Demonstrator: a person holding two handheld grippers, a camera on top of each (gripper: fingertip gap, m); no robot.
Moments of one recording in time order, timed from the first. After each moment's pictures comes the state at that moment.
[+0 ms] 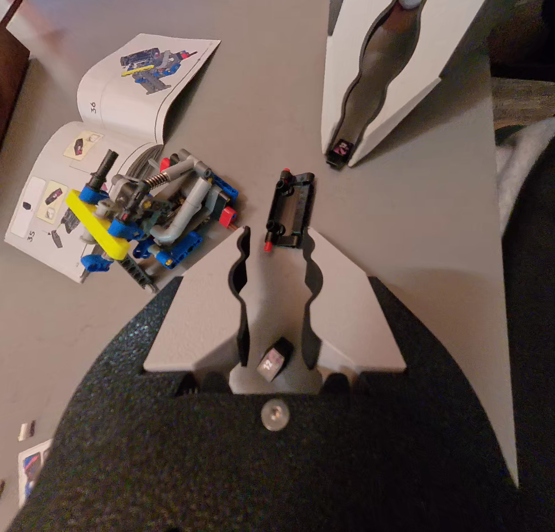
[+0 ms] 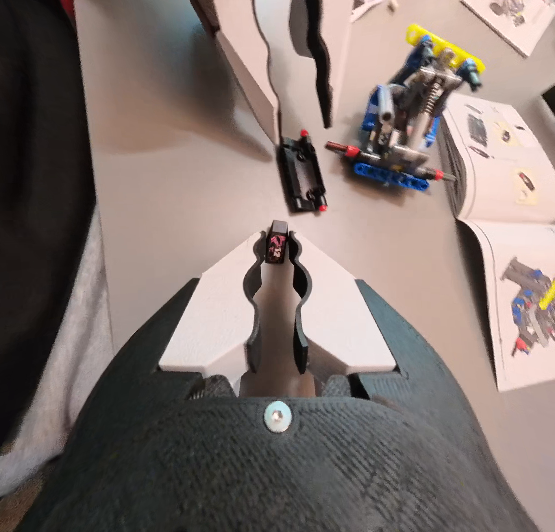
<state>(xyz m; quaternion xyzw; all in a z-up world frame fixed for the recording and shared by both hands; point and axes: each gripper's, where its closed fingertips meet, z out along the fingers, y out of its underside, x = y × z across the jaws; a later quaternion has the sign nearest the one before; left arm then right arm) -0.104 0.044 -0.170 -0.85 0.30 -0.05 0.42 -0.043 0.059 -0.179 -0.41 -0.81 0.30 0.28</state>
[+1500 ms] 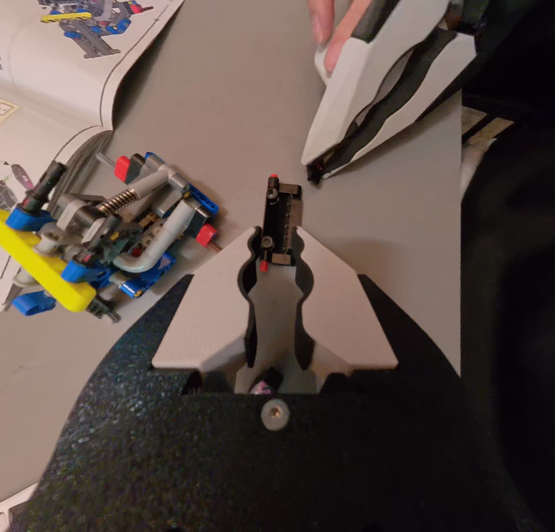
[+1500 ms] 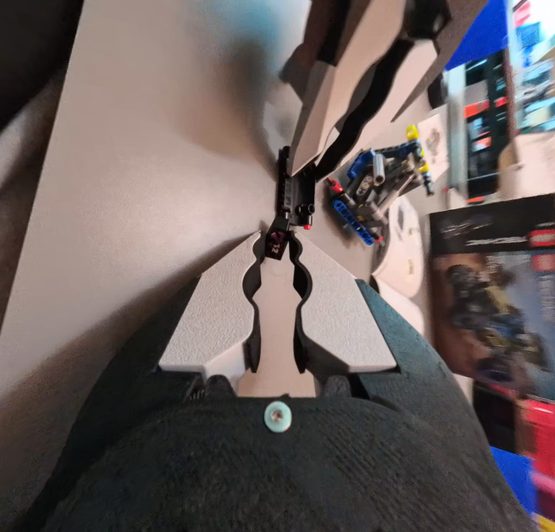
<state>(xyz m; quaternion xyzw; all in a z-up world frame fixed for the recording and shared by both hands) -0.087 0.054 -0.178 -0.88 0.28 -0.14 0.35 -0.050 0.067 -0.176 -0.18 -0.88 0.17 0.41</state>
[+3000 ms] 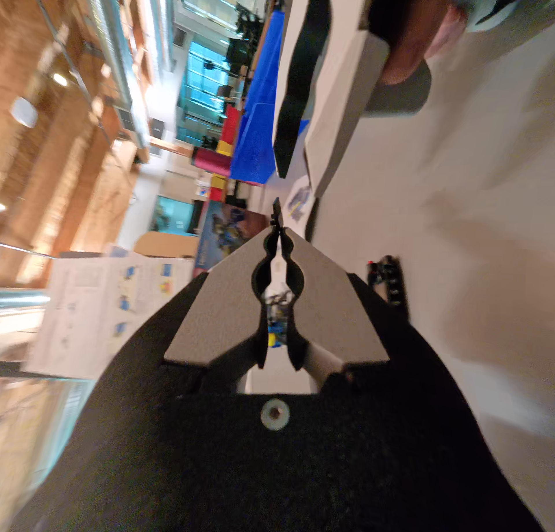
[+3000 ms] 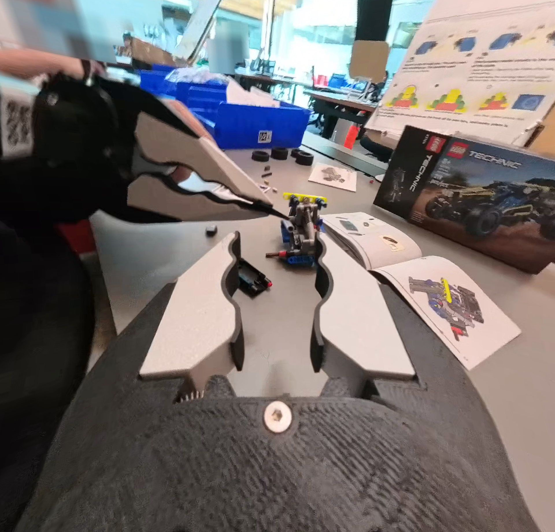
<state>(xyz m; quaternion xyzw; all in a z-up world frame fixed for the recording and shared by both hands) -0.062 0.068 -0.087 -0.62 0.44 0.36 0.54 -0.042 0.069 -0.086 -0.44 -0.59 0.48 0.48</state>
